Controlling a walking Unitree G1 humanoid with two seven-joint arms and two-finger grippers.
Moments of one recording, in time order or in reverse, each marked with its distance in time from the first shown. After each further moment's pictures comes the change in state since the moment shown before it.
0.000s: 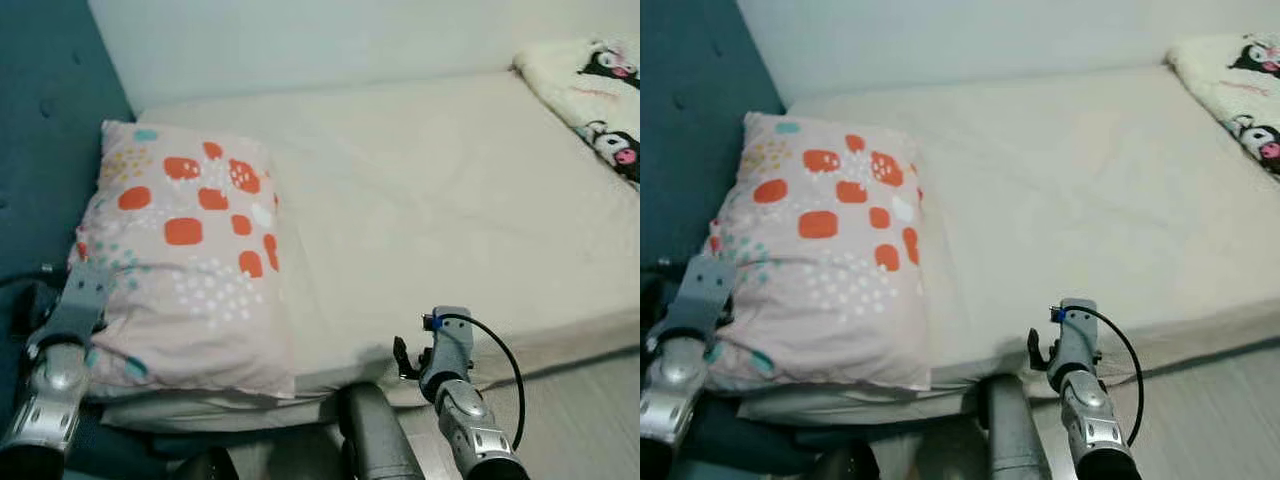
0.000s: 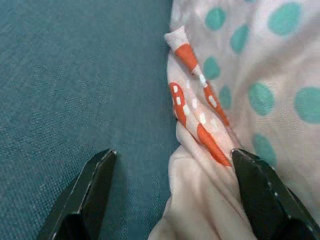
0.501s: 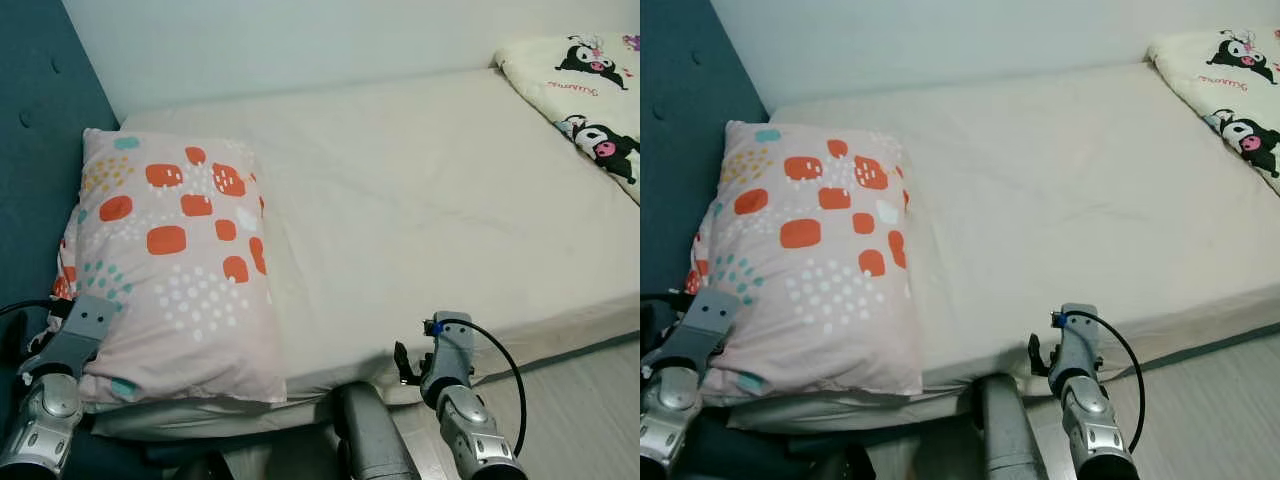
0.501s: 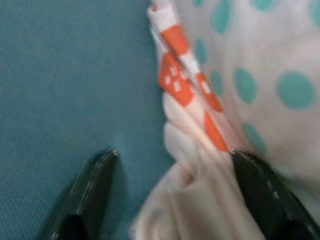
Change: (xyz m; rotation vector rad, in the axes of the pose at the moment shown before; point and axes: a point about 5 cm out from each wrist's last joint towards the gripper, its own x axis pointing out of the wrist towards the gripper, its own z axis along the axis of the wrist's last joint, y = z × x) left arm -0.013 -0.024 -0.036 -0.098 0.196 -0.058; right arm -0.005 -0.002 -0.011 0.002 0.025 -0.001
